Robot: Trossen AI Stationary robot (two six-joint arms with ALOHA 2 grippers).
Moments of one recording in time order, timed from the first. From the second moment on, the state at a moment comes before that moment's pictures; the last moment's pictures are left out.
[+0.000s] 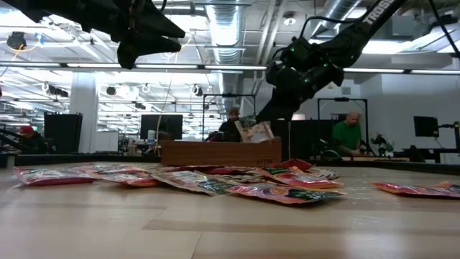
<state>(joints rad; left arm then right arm) -0.24 1.06 0.49 0.42 -0.58 -0.36 -0.54 1.65 0.92 0.03 -0.49 -0.17</state>
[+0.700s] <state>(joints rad) -0.24 1.06 0.49 0.31 -0.57 -0.52 -0.42 1.62 0.92 -0.02 -0.44 -0.19</state>
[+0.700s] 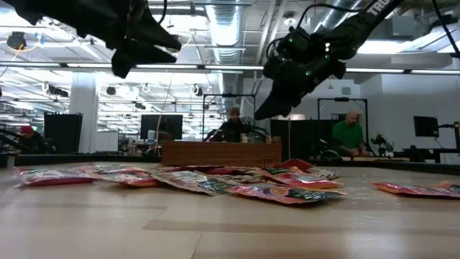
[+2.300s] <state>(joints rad) -0.24 1.06 0.49 -0.02 -0.50 -0.55 -0.23 1.63 0.91 -0.42 -0.15 -0.24</state>
